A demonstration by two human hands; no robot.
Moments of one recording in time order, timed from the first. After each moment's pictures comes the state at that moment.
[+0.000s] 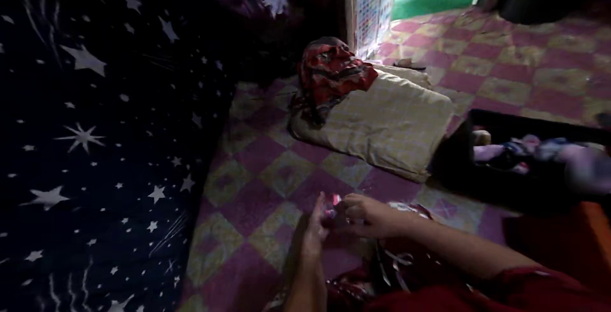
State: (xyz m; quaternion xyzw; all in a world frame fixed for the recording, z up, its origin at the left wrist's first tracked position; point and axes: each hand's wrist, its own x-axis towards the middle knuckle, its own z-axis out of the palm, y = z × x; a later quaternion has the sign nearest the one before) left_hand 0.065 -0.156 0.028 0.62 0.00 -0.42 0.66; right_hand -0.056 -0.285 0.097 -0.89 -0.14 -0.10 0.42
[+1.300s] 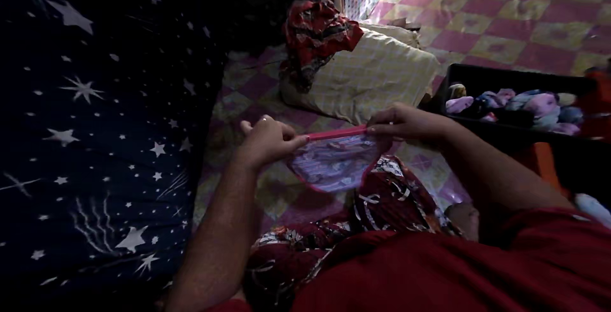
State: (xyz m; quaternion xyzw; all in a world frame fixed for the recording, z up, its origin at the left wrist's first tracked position) left_hand 0.073 -0.126 0.227 0.83 -0.52 -0.16 0.08; right_hand -0.140 -0.364 0.176 -0.93 -0.05 -0.06 0.37
